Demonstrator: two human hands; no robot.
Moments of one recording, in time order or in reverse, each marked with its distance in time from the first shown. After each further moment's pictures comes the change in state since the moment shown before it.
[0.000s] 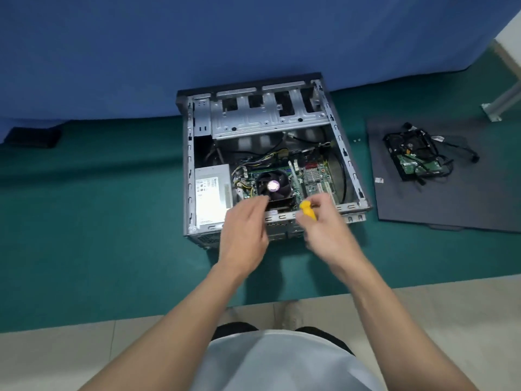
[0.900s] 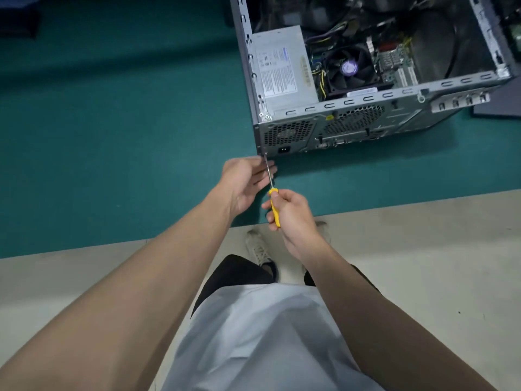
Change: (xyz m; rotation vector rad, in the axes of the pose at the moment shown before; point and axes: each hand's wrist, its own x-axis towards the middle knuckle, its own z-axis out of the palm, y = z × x) left_hand -0.076 -0.132 0.011 -1.419 -0.238 -1.273; right_hand -0.040 0.091 0.236 0.522 -0.036 0.441
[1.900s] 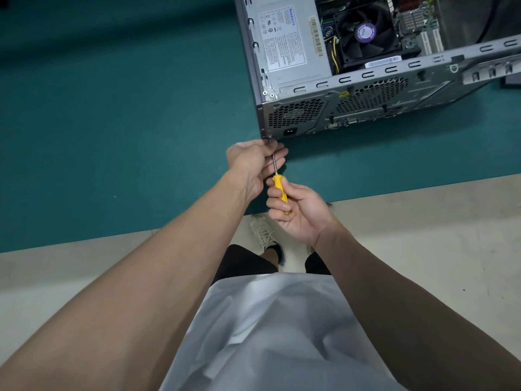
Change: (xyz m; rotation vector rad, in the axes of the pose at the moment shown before) left_hand 0.013 -0.005 0.009 0.022 0.131 0.035; right_hand 0.024 0.014 -0.019 0.695 -0.483 0.271
